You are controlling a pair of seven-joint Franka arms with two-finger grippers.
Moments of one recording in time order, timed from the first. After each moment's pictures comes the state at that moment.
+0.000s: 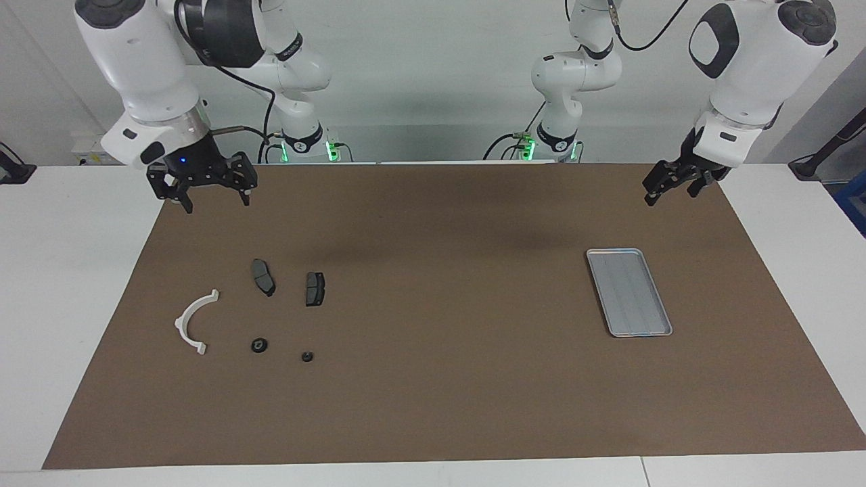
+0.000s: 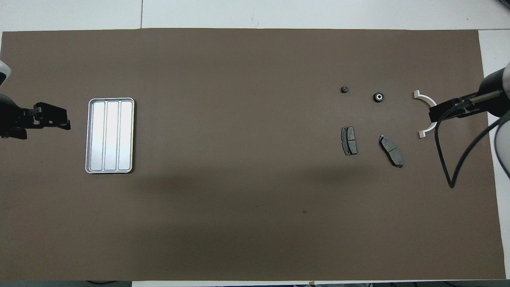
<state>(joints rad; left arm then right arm) 0.04 -0.03 -0.08 -1.69 0.00 1.65 -0.17 -0.03 0.02 0.04 -1.56 -0.04 1.58 -0.16</state>
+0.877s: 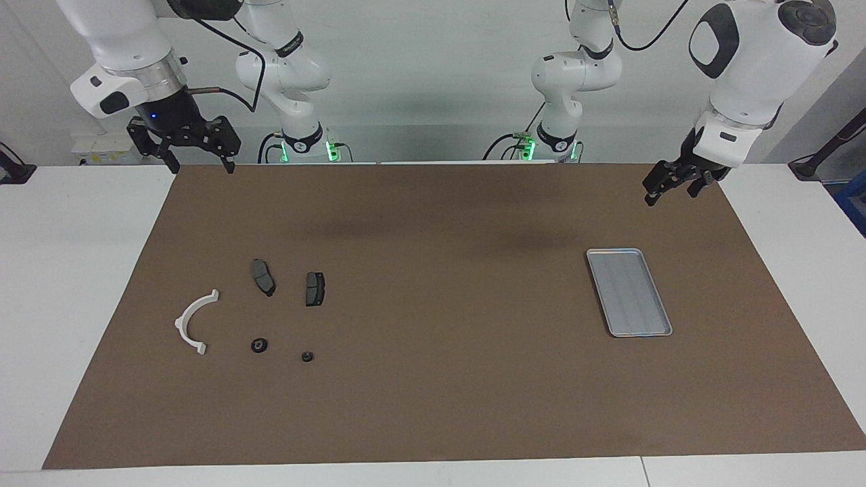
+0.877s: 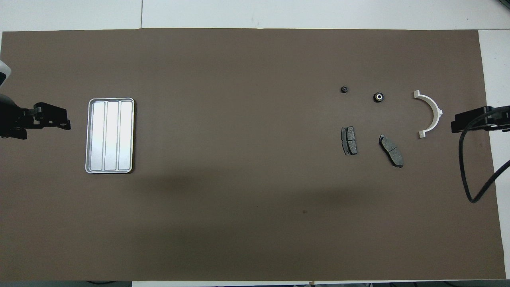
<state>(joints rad) 0.04 -0.03 -0.08 -1.69 0.00 1.65 -0.17 -0.04 -0.05 0.03 -1.57 -0.01 1.52 0.00</state>
